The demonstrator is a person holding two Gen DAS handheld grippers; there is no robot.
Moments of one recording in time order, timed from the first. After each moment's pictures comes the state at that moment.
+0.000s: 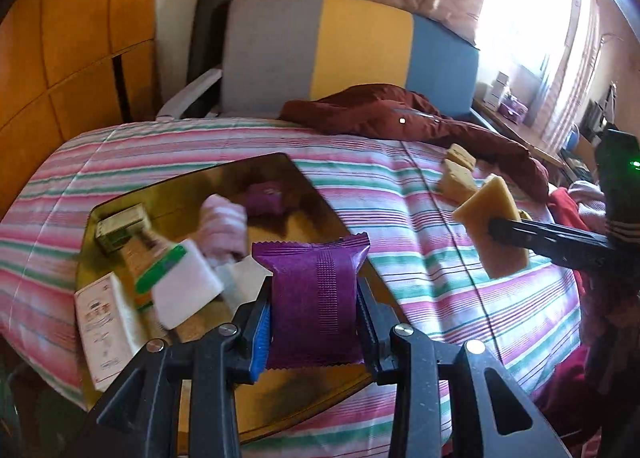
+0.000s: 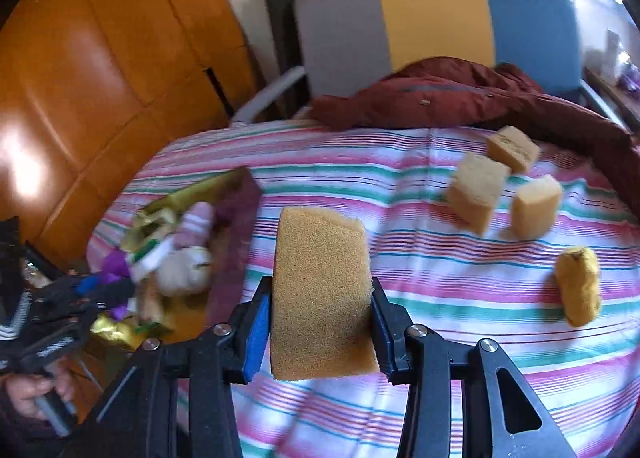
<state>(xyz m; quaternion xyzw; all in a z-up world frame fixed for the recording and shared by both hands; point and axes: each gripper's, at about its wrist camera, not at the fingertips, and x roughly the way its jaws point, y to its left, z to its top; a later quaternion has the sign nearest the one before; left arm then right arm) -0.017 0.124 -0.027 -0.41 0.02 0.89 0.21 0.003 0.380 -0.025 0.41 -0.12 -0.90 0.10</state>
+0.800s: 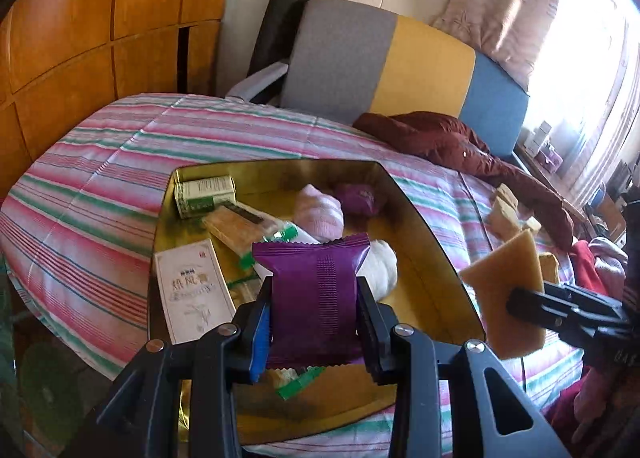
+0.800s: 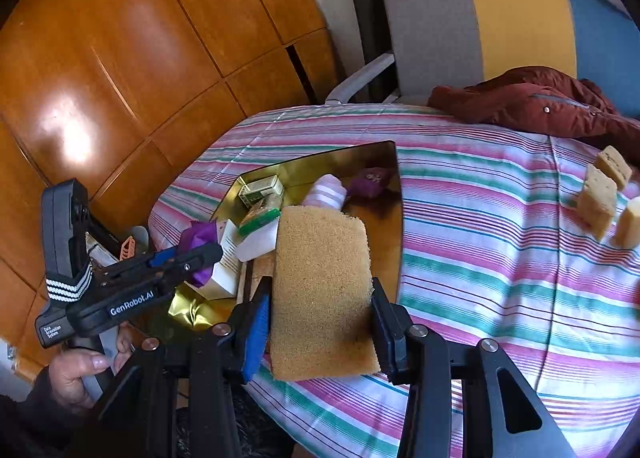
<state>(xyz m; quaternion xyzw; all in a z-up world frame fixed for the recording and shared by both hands) -0.030 0.035 -0.033 -0.41 -0.05 0.90 0.15 0.011 0.260 -0.021 0.41 -0.11 -0.88 0.20</state>
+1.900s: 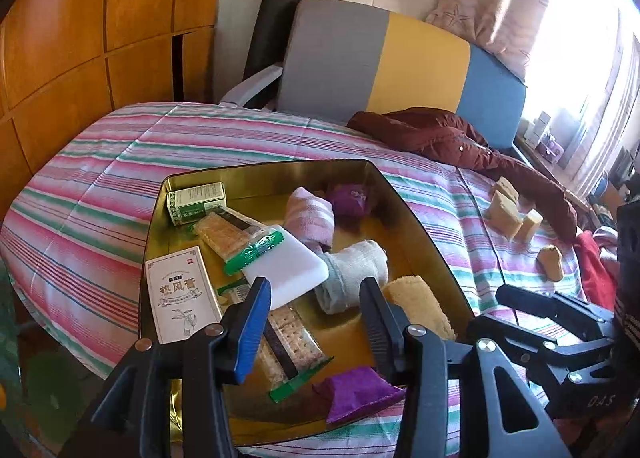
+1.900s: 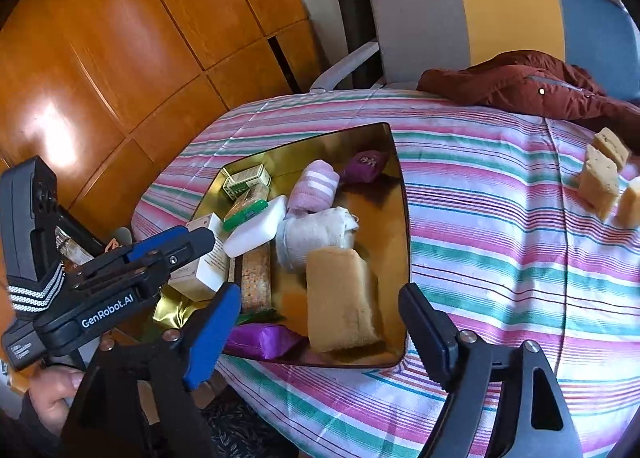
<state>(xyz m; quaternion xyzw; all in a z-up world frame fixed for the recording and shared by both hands) -0.027 0.053 -0.032 -0.41 -0.03 0.90 0.15 0.004 0.248 -0.038 0.42 -0.11 -0.89 0.16</state>
